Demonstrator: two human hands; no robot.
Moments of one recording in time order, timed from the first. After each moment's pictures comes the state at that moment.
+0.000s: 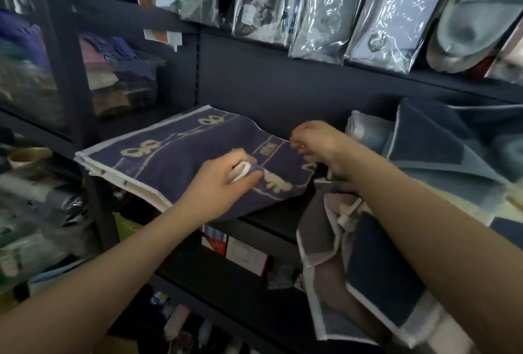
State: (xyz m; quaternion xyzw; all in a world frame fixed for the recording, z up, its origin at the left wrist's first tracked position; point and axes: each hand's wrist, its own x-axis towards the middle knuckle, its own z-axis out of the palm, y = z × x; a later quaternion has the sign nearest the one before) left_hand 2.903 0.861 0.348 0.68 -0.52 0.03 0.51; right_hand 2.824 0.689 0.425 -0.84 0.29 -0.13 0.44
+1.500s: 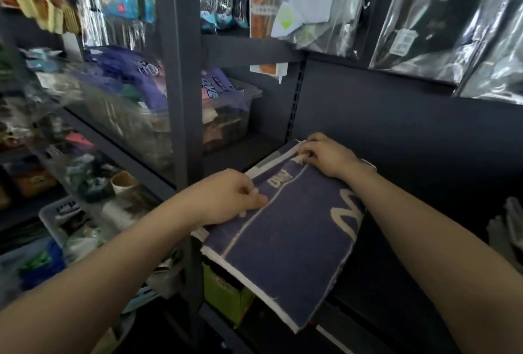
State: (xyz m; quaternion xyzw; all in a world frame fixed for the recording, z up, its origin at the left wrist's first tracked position) left_hand 3.073 0.940 0.393 0.87 -0.35 -0.17 0.30; right_hand 3.087 0.670 0.375 -0.99 0.09 -0.06 0.07
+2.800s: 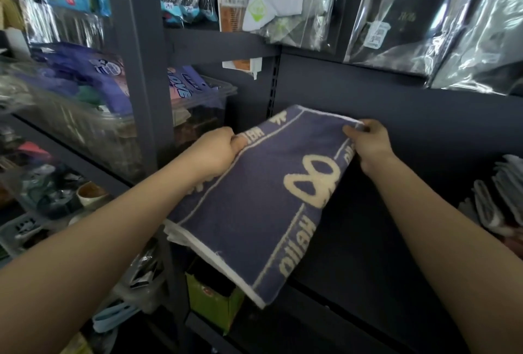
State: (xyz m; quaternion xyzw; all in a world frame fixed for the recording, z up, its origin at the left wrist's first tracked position) left_hand 3.138 0.886 0.405 0.90 -0.34 0.00 0.28; right_hand 3.043 0.626 0.389 -0.67 0.31 -0.41 0.53
